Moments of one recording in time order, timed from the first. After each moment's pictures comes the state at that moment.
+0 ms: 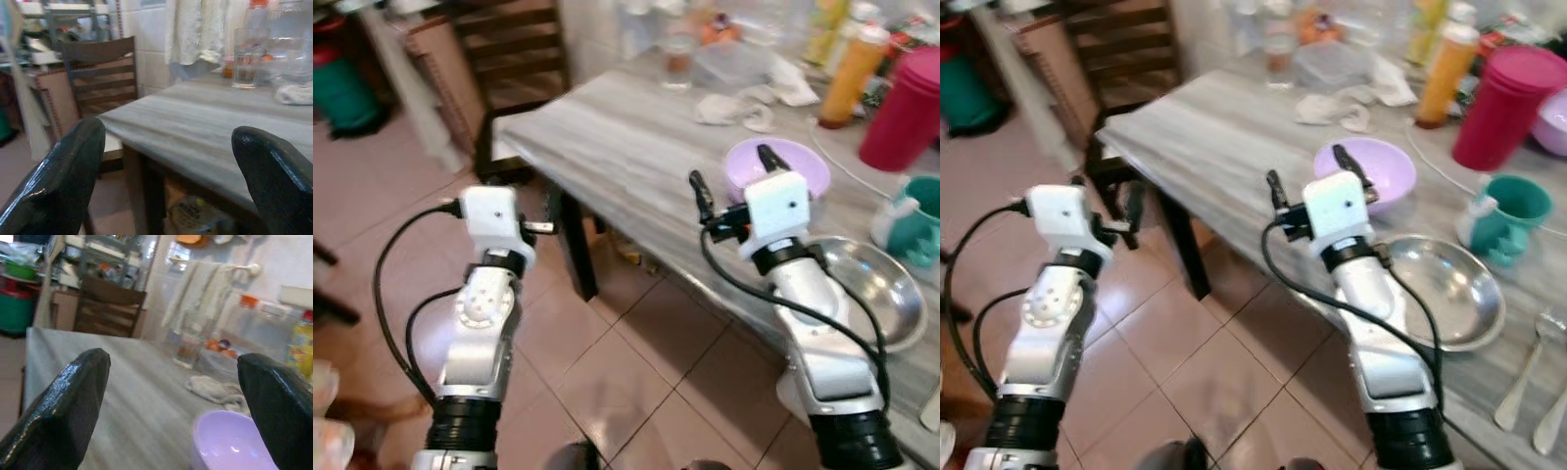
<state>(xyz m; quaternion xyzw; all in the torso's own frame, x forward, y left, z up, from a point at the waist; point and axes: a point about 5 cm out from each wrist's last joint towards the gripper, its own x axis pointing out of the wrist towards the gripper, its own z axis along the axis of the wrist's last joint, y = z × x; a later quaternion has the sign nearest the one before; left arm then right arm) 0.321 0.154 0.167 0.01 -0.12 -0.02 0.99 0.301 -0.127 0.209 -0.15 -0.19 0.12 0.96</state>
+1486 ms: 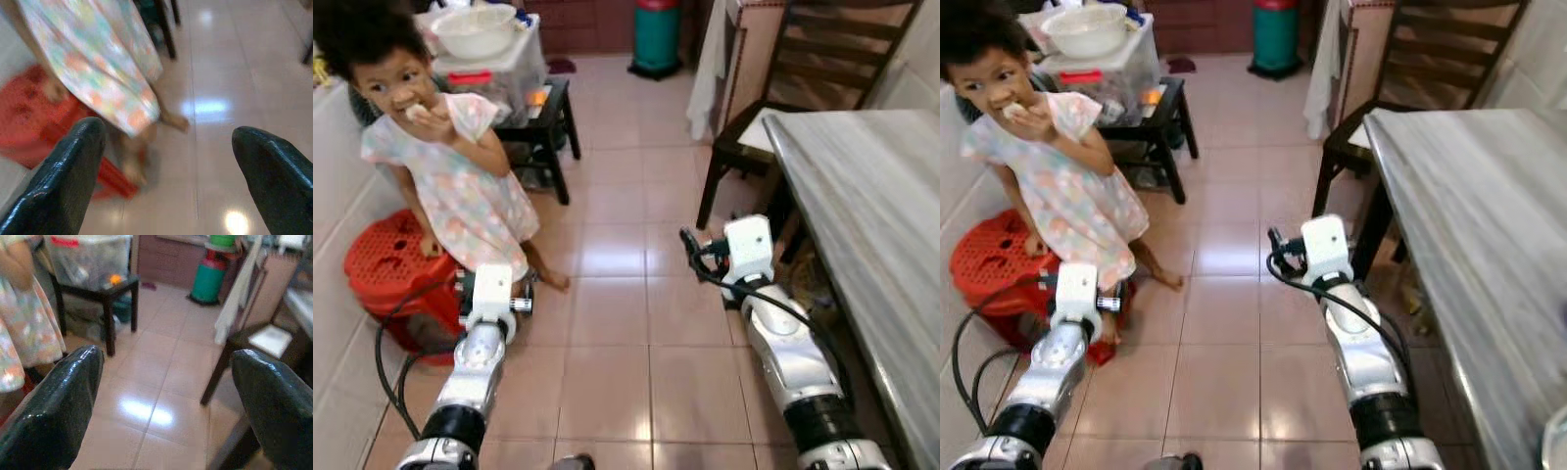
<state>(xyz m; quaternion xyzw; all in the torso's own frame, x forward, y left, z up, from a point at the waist) 0.307 0.195 0.030 0.09 0.17 0.03 0.98 0.331 -0.144 0.112 -0.09 -0.01 0.11 0.99</state>
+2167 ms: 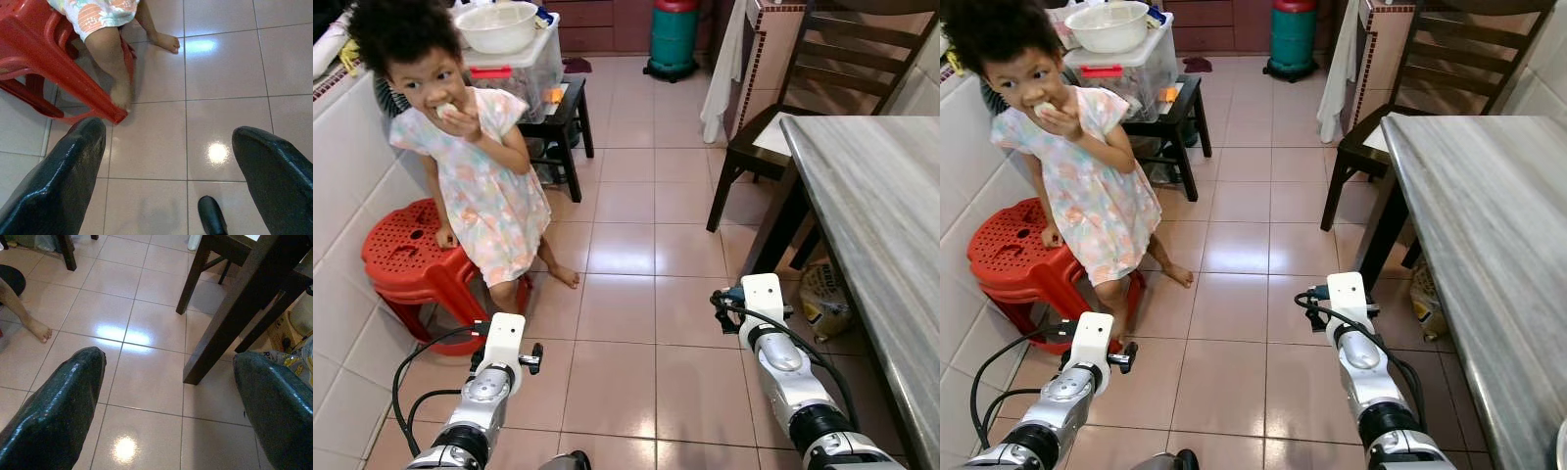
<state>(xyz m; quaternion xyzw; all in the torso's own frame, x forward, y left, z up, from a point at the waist) 0.273 0.196 -0.022 0.08 0.31 0.01 0.95 0.314 -0.183 0.030 -0.09 0.16 -0.01 0.98</state>
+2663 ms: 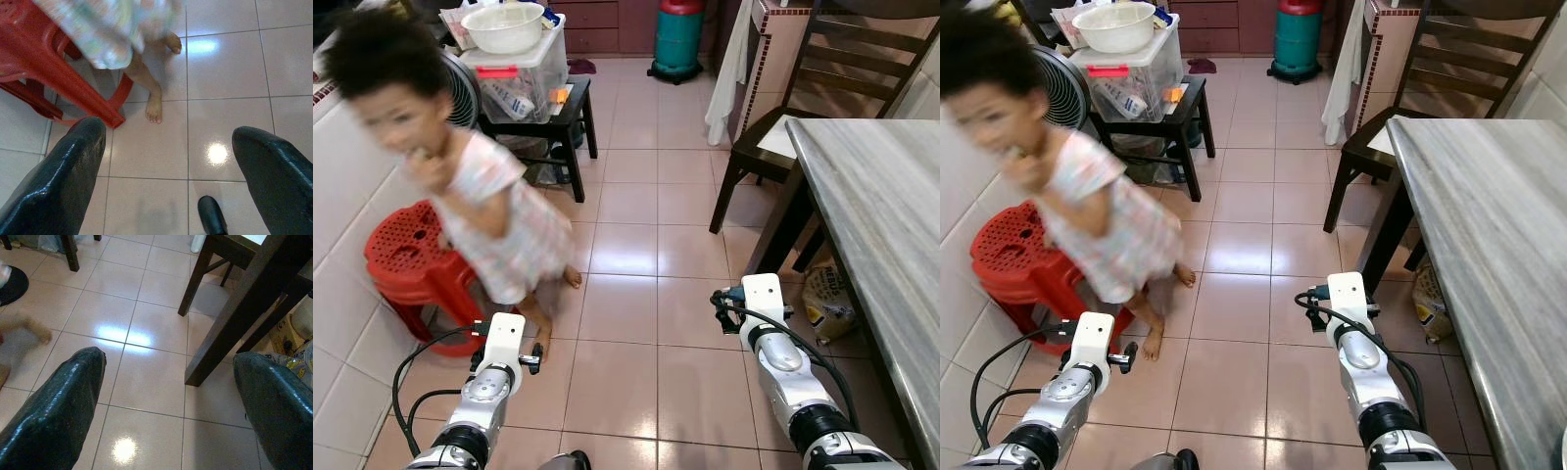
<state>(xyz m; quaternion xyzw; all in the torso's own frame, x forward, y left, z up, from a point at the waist) 0.273 0.196 -0.022 0.08 0.31 0.01 0.95 0.314 -0.182 0.030 -0.09 0.16 -0.01 0.98</state>
